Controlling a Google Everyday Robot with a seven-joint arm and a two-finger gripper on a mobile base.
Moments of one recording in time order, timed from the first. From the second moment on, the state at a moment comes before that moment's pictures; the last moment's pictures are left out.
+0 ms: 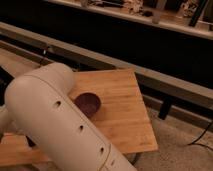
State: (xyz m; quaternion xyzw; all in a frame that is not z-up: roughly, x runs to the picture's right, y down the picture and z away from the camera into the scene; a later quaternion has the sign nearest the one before) arm -0.317 0.204 0.765 -0.21 0.22 -0.12 0.95
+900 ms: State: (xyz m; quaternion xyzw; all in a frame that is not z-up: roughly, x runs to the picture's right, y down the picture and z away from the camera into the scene) arm -0.422 0.199 0.765 -0.22 0.00 -0.16 0.96
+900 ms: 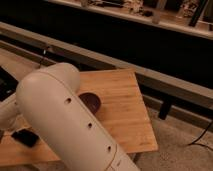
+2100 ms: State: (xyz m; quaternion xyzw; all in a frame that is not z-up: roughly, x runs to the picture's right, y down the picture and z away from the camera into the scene) arm -0.410 0.208 0.768 -0.30 0.05 -0.18 0.93
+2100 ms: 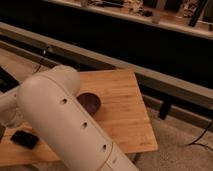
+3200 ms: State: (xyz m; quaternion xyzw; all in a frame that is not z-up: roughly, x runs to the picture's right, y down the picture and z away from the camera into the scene) arm -0.382 0.299 0.645 -0.31 0.05 -0.34 0.88
